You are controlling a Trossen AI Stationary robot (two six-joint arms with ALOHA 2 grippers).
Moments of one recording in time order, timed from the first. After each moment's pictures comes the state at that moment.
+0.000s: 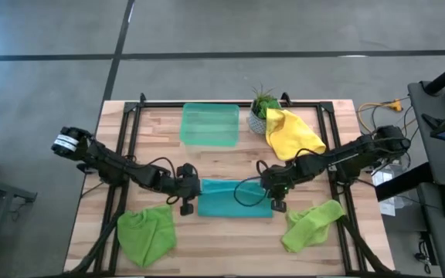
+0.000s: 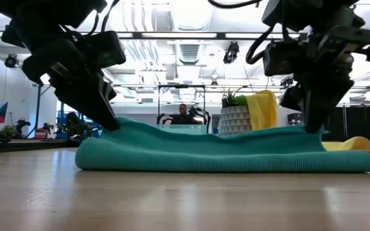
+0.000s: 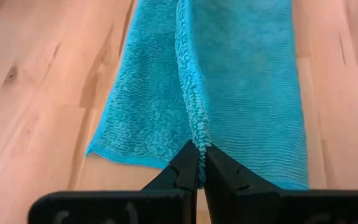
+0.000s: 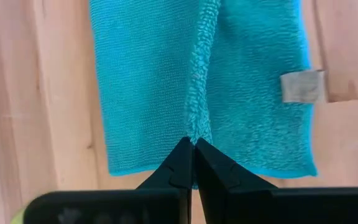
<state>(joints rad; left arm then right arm) -0.29 1.44 0.63 -0.01 -0.20 -0.35 0.19 1.47 0.78 -0.47 -0.16 0.39</state>
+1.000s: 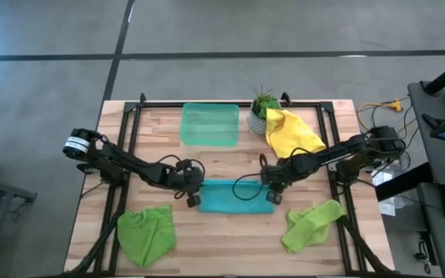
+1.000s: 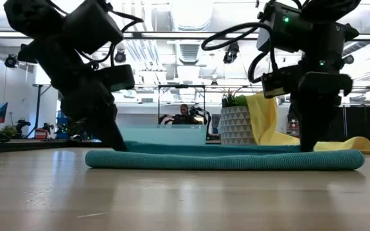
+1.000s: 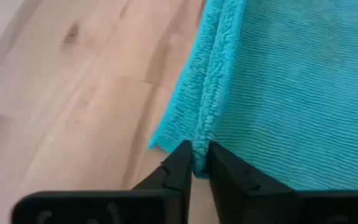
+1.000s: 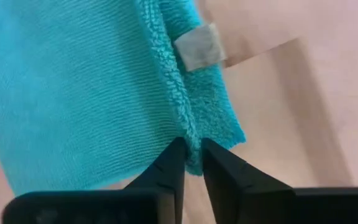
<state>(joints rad) -0.20 1.56 0.63 0.01 -0.29 -0.42 0.14 1.54 0.78 -0.56 0.03 0.55</state>
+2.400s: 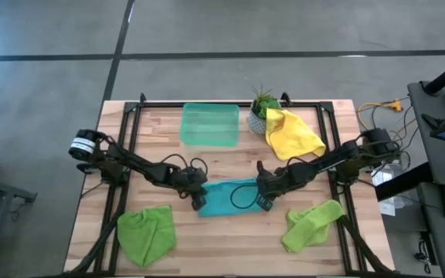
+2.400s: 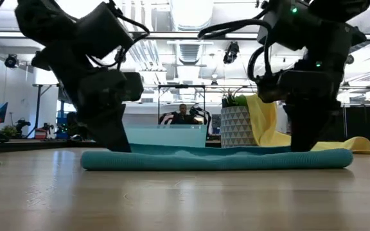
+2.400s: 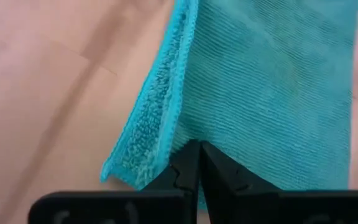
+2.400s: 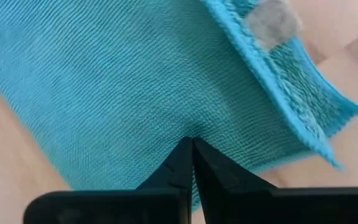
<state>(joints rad) -0.18 1.63 0.66 0.07 -0.06 -0.67 0.22 1.65 0.77 -0.38 0.06 0.83</state>
